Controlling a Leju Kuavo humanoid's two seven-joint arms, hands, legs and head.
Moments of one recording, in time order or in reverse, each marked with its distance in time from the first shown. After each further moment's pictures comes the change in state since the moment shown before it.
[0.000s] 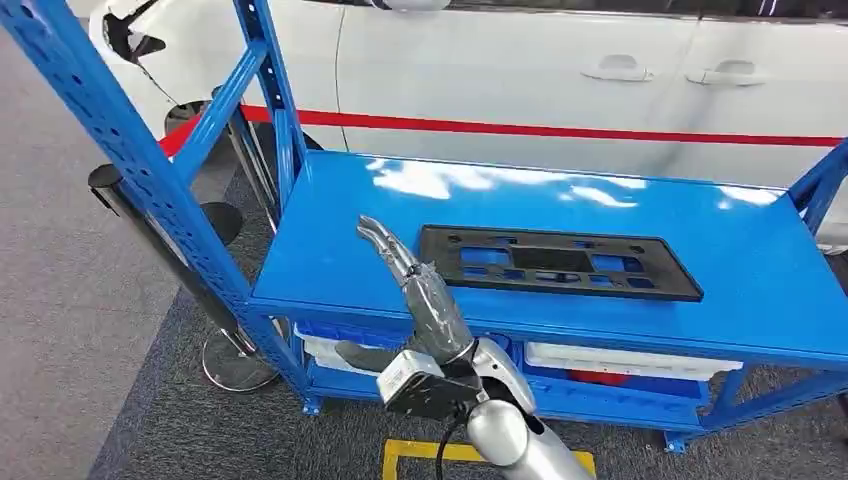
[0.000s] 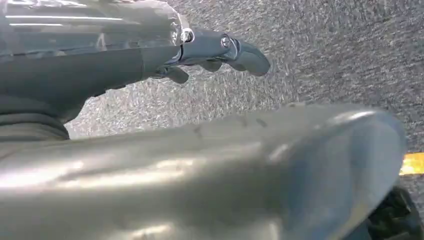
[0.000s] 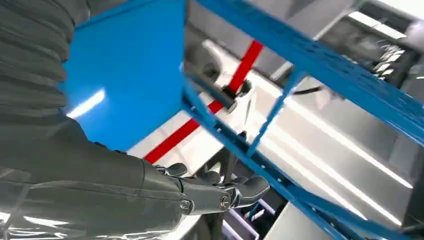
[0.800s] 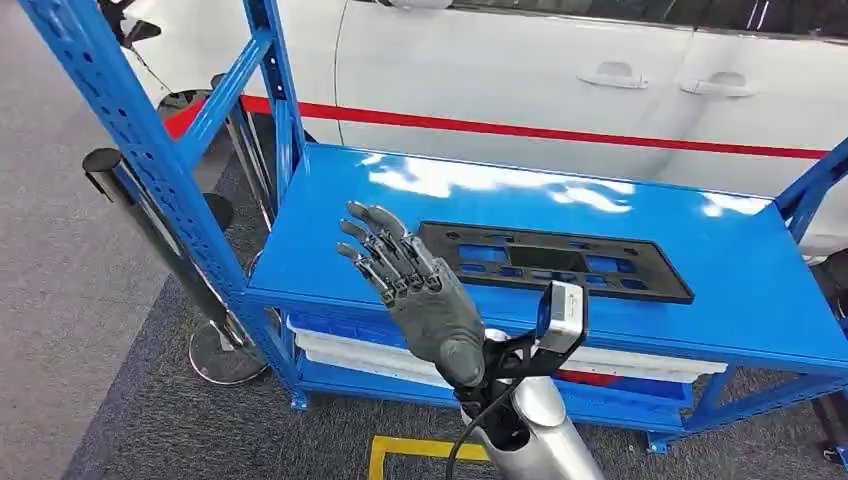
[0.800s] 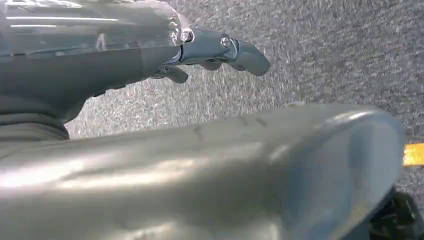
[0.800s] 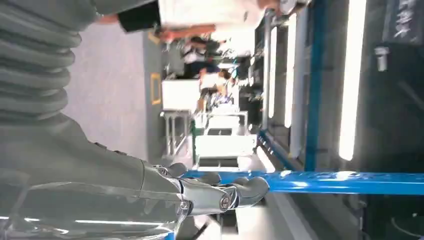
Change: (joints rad) left arm -0.002 -0.001 0.015 -0.001 0.000 0.009 0.003; right arm 0.013 0.056 -0.115 -0.089 -0.946 0.633 -0.054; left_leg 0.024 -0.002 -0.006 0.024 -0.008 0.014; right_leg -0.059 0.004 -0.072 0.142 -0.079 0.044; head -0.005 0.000
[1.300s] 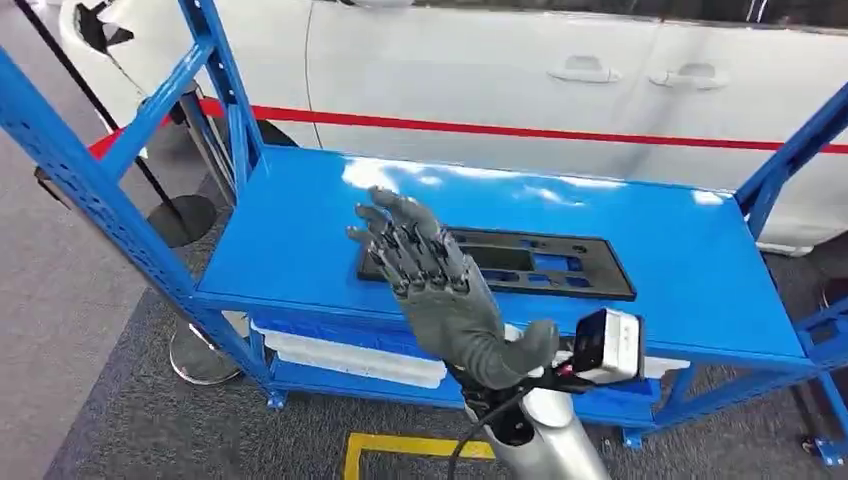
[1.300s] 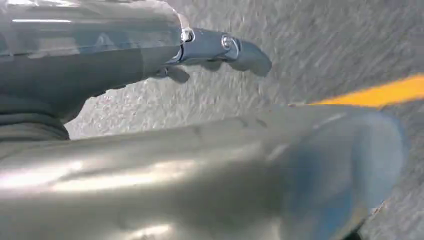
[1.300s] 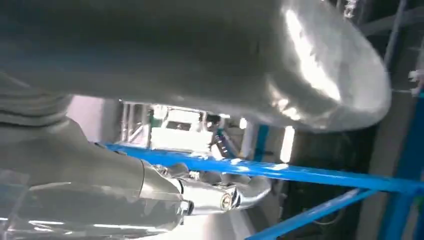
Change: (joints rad) left arm -0.011 -0.014 0.002 -0.008 -0.009 -0.005 0.011; right arm -0.021 0.021 -0.003 -0.070 0.069 0.045 -0.114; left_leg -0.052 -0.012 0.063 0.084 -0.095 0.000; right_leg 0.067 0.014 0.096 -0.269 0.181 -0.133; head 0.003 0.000
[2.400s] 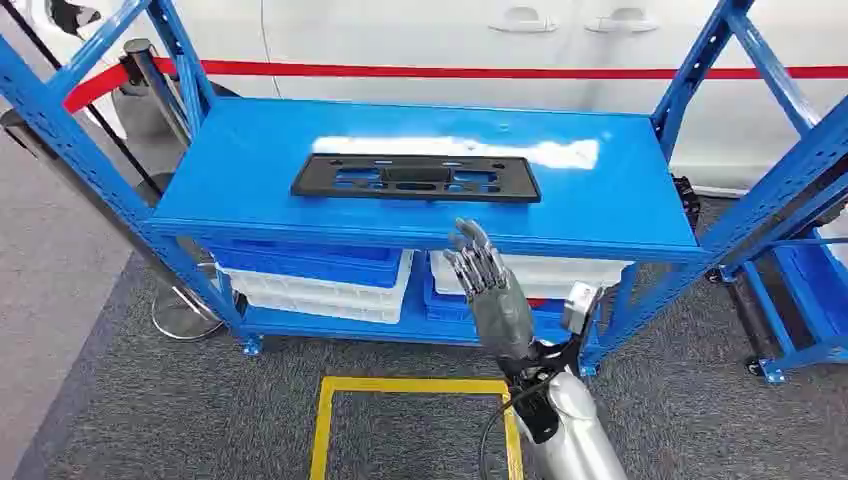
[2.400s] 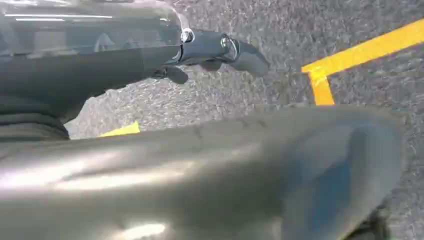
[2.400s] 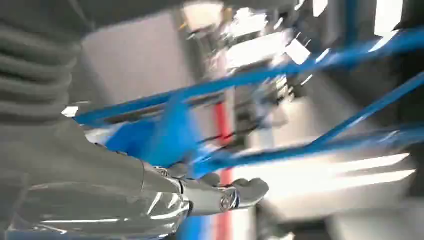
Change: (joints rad) left arm 0.039 0.031 0.103 -0.046 -0.064 -0.037 -0.030; right arm 0.055 -0.028 -0.256 0.352 0.026 -0.045 0.015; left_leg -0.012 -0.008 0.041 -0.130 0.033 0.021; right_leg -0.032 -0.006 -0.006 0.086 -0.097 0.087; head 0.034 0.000
